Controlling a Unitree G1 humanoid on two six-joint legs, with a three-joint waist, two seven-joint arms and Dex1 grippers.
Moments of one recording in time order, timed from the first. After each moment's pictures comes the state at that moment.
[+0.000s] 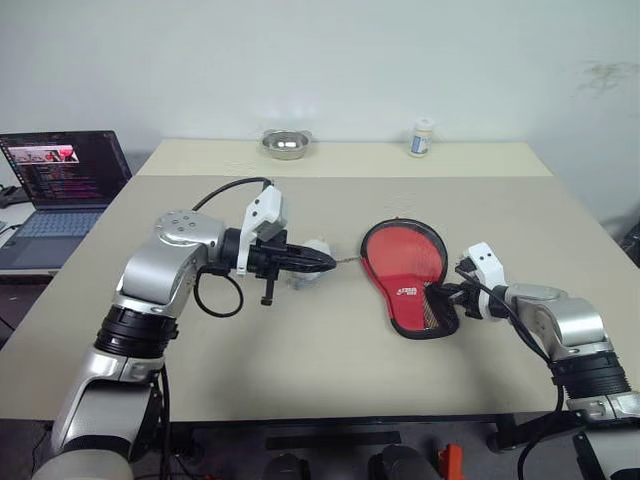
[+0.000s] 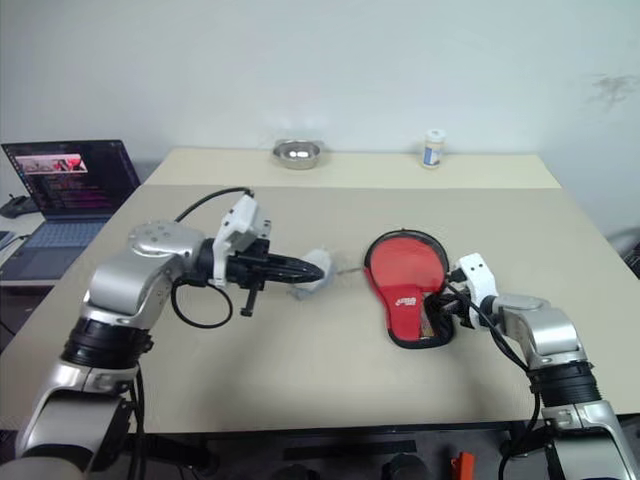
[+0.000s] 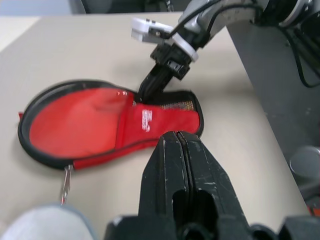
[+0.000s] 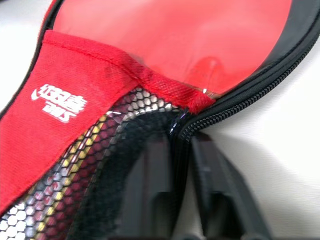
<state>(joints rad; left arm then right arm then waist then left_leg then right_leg) -0.74 0.71 -0.13 0.06 -0.39 0.49 -1.41 -0.52 -0.54 0.05 0.12 0.31 0.90 0.66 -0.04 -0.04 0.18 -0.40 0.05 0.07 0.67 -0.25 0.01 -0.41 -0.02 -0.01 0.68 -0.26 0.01</state>
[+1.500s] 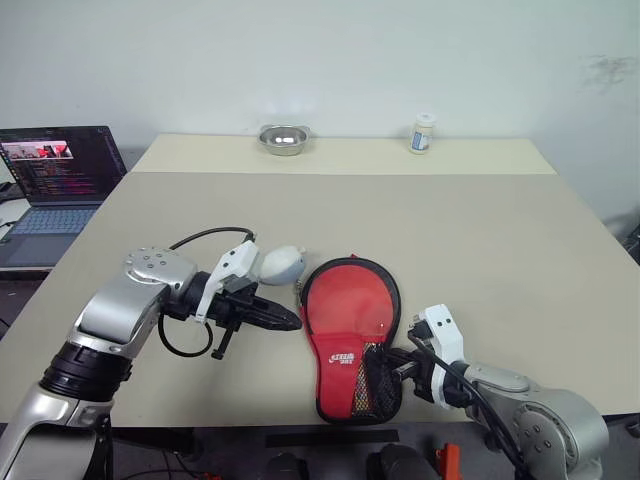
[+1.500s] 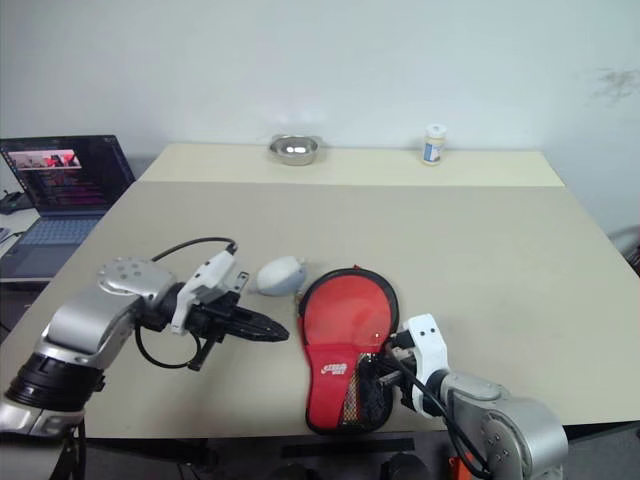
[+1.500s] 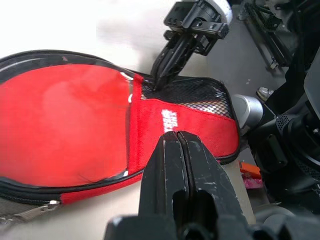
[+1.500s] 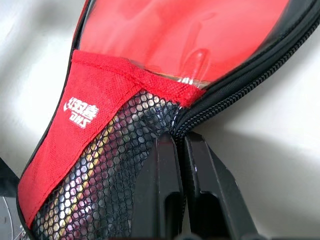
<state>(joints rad) -0.56 0.88 -0.17 -0.04 -0.46 0.45 -1.54 -0.08 -0.12 -0.03 -0.78 0.45 1.50 0.28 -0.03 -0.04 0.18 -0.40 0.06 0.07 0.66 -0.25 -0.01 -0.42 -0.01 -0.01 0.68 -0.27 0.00</state>
